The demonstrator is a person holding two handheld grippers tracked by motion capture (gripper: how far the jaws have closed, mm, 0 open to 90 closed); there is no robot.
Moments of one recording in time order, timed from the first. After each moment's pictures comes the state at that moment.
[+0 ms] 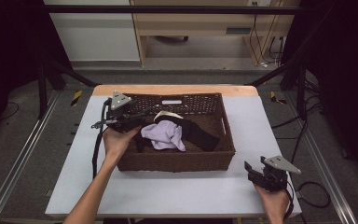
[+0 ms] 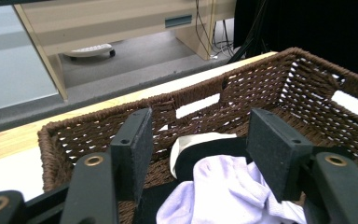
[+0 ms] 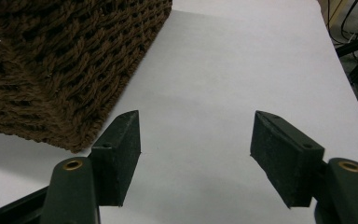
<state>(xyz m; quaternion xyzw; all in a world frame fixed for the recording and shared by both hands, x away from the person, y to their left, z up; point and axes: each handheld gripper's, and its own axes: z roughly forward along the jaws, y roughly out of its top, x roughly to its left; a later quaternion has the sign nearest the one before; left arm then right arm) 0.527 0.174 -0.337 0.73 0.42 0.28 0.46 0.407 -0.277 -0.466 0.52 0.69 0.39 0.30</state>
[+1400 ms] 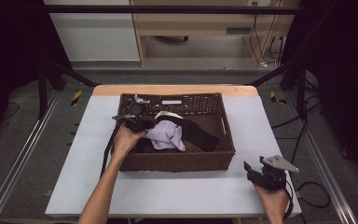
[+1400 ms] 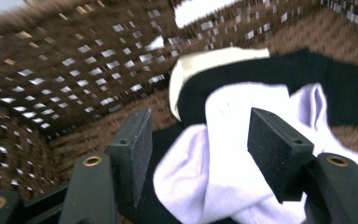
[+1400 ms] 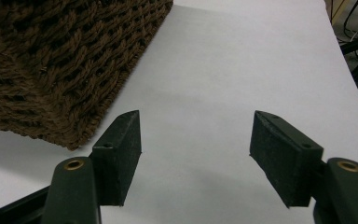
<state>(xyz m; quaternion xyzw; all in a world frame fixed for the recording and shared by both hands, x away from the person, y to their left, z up) 0.583 0.150 -0.392 0.82 0.45 0.19 0.31 0.410 -0.276 -0.468 0.52 0.70 0.39 0.30</state>
